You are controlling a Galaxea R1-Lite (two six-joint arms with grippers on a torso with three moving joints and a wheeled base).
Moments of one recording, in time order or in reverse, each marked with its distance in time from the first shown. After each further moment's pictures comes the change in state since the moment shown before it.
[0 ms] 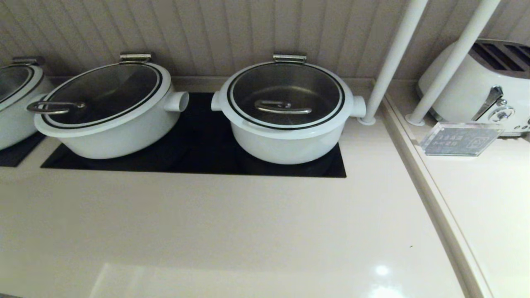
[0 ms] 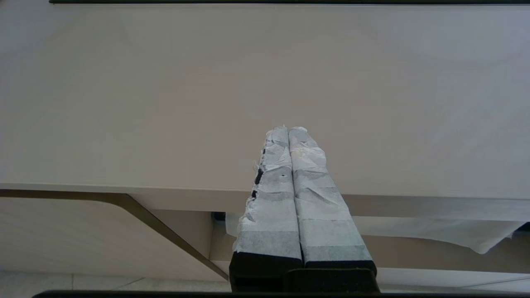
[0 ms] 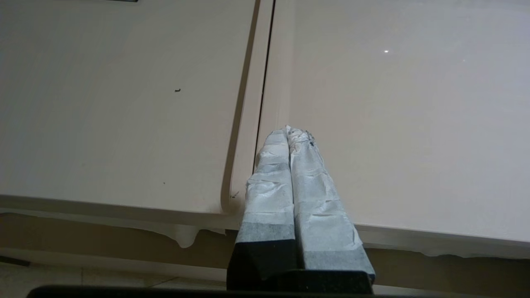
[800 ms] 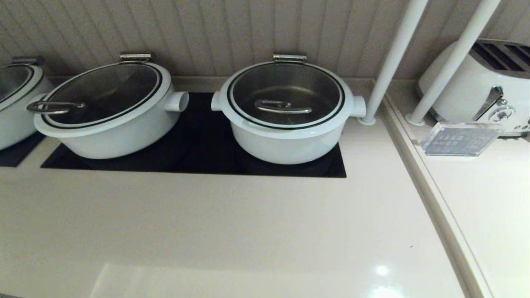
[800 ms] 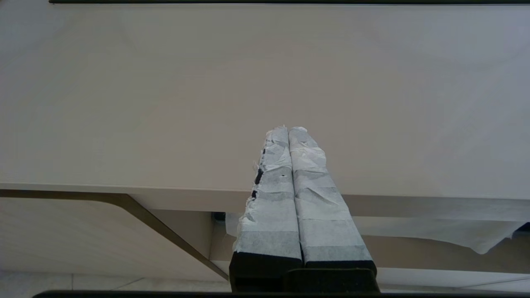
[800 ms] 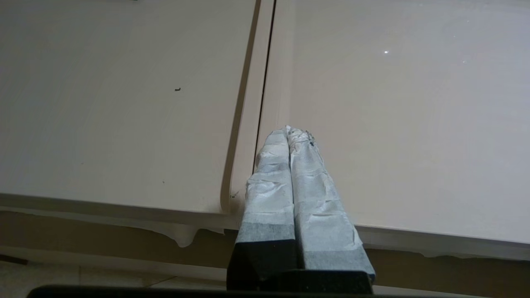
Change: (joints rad) left arm 0.000 0.000 0.000 0.000 0.001 0.000; right arm -0.001 0.000 0.000 0.000 0.002 -0.007
